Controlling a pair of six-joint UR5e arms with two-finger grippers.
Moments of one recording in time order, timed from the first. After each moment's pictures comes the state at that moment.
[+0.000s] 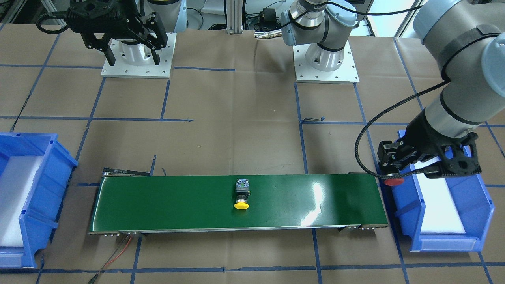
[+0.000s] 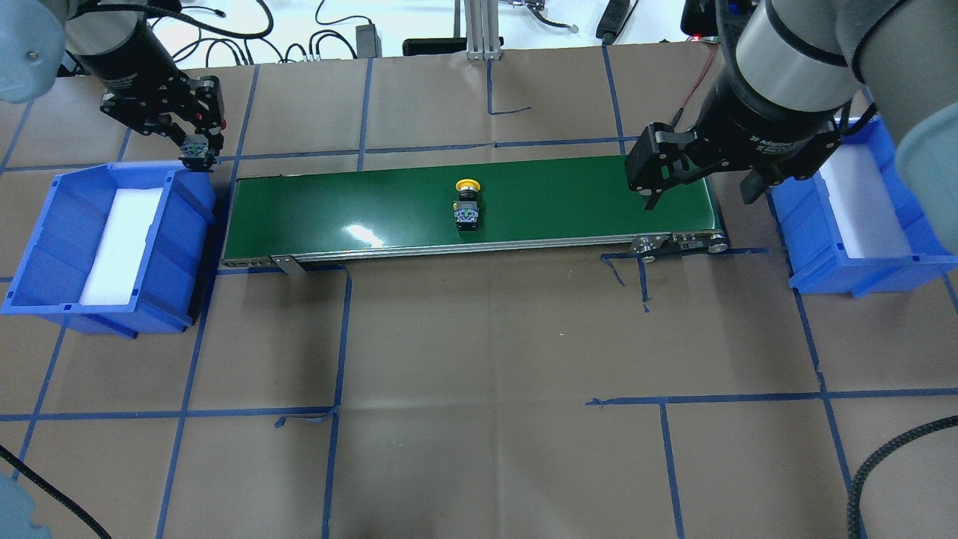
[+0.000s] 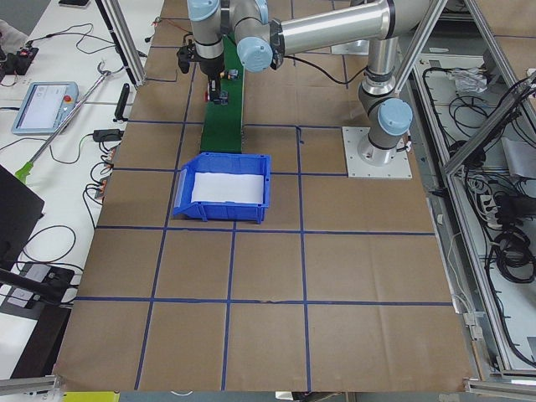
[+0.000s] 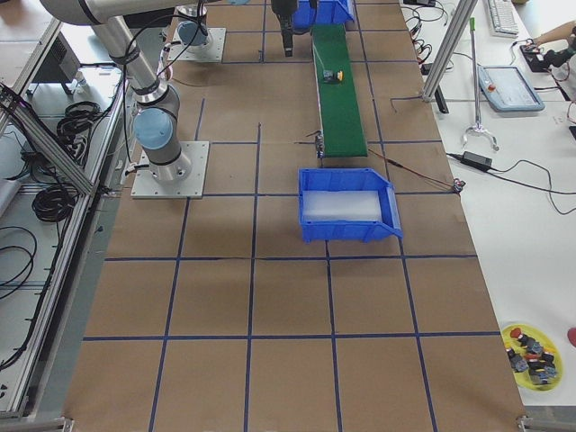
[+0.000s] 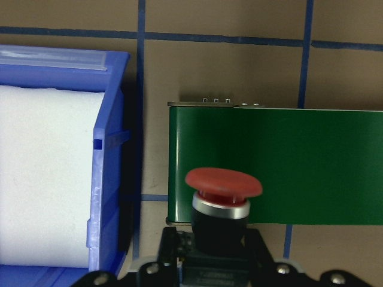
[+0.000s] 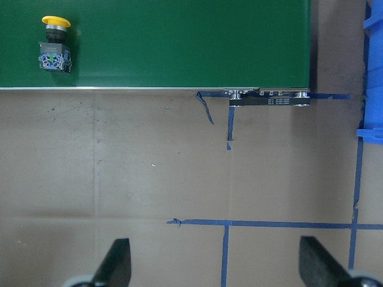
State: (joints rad) left arm -1.39 -1.82 -1.44 -1.45 1.56 0.09; right arm 1.66 -1.74 1.63 -1.55 -1.55 0.06
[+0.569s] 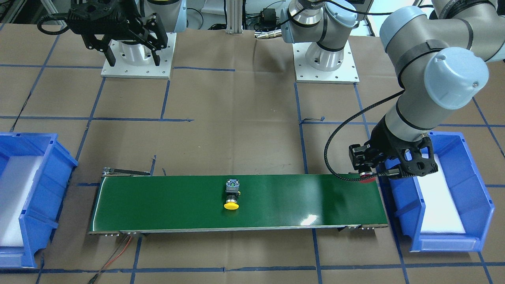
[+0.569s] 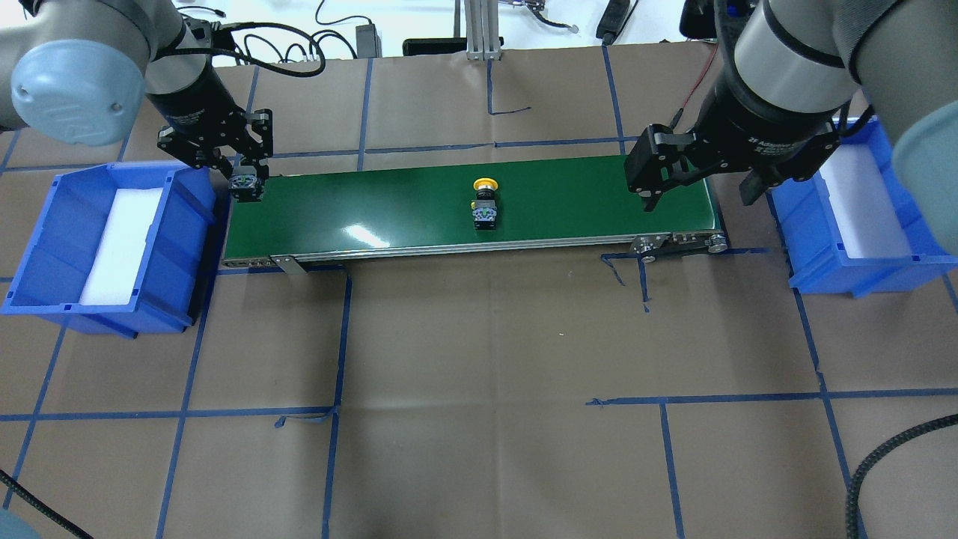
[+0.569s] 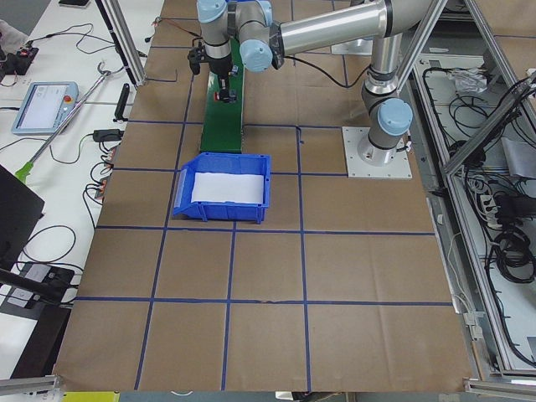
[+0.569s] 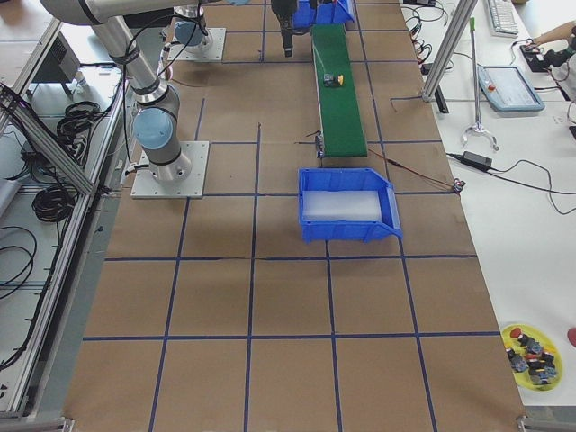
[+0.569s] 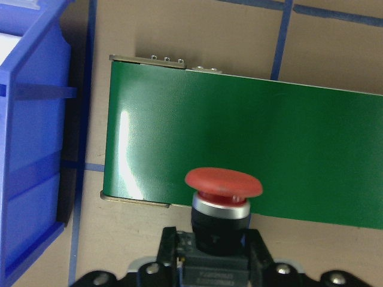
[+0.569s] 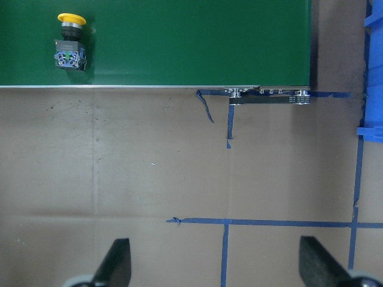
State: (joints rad) left arm -1.44 -1.81 -1.57 -1.34 1.58 -0.03; right arm 1.66 -1.73 1.63 -1.55 -1.56 0.06
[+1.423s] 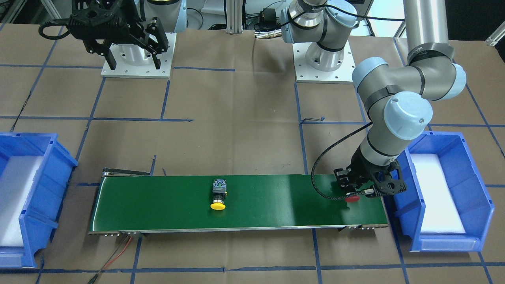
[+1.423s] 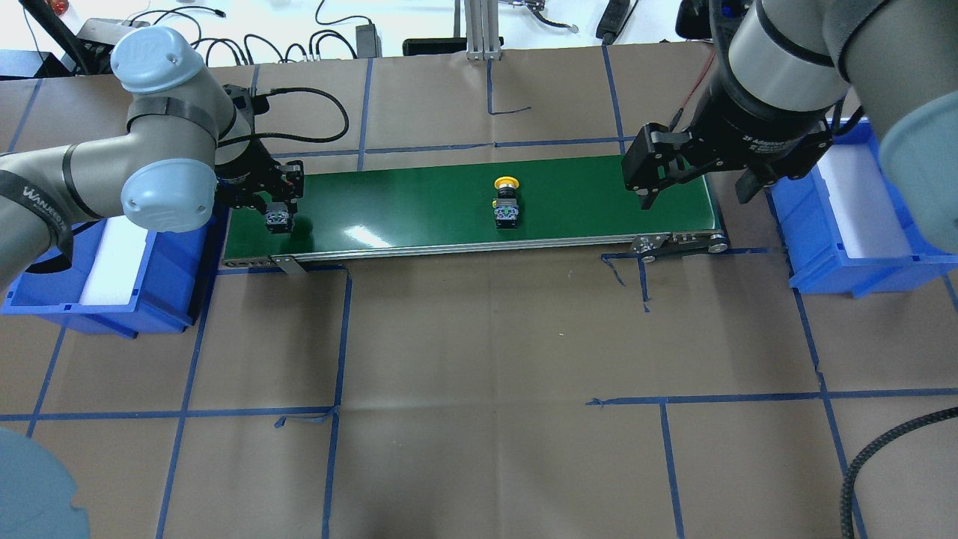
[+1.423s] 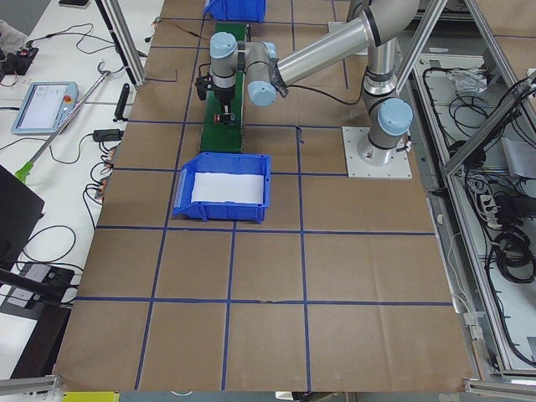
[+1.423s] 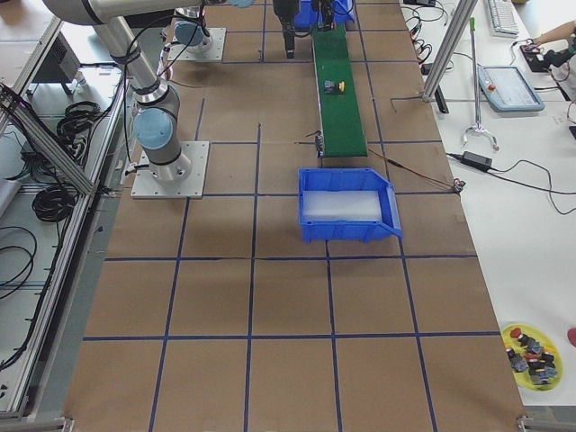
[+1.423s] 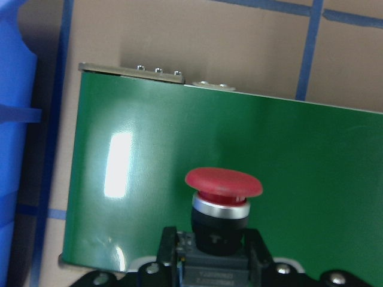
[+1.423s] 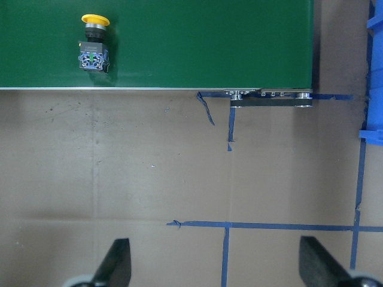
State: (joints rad) left arm -1.44 -1.89 -1.79 -0.97 1.58 -0.03; right arm 1.66 -1.72 1.63 -1.56 -1.55 0.05
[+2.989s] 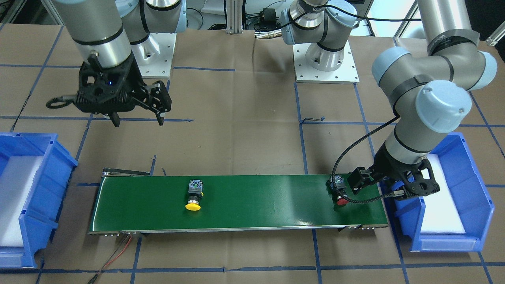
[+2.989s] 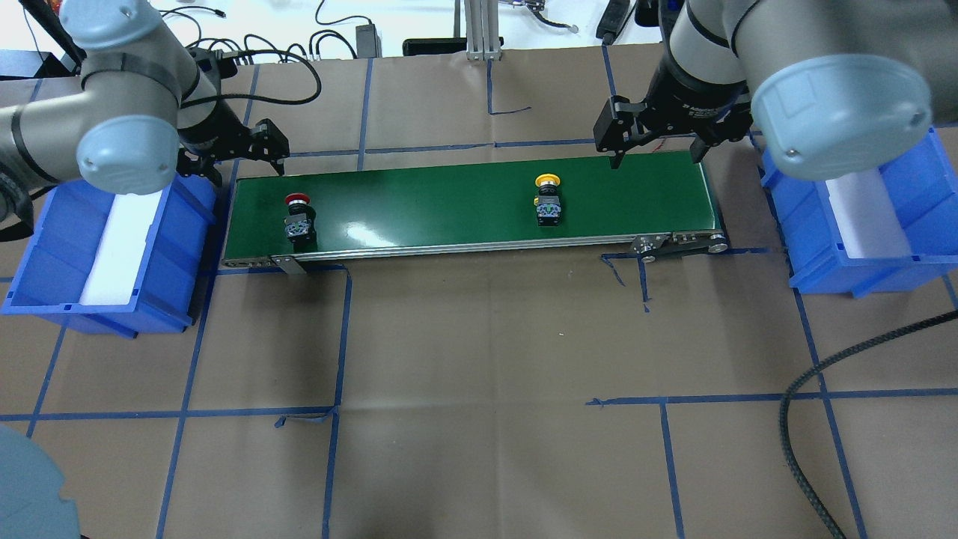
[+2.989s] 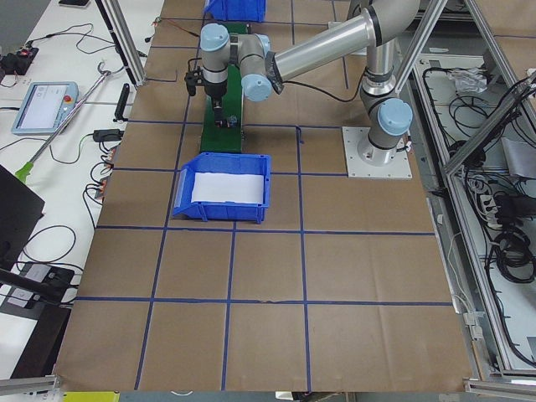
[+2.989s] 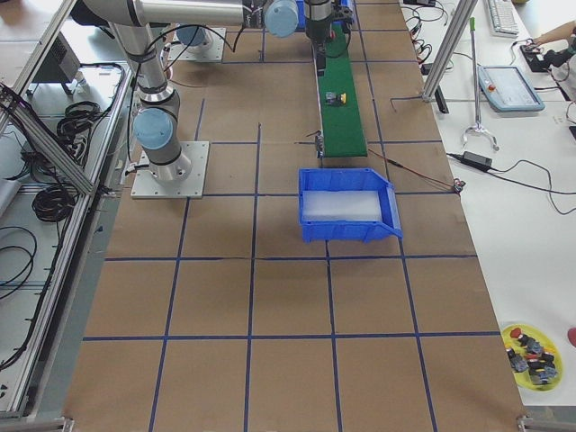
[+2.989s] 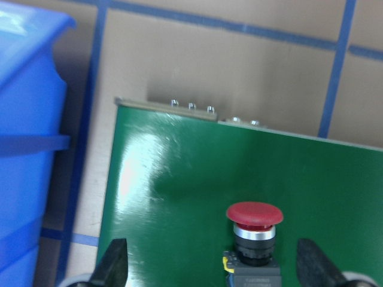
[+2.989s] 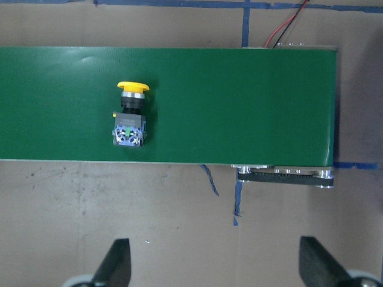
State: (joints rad) left arm -1.41 -1.87 -1.60 -1.16 1.58 -0.02; right arm 1.65 -1.48 1.62 -1.83 -1.55 0.04
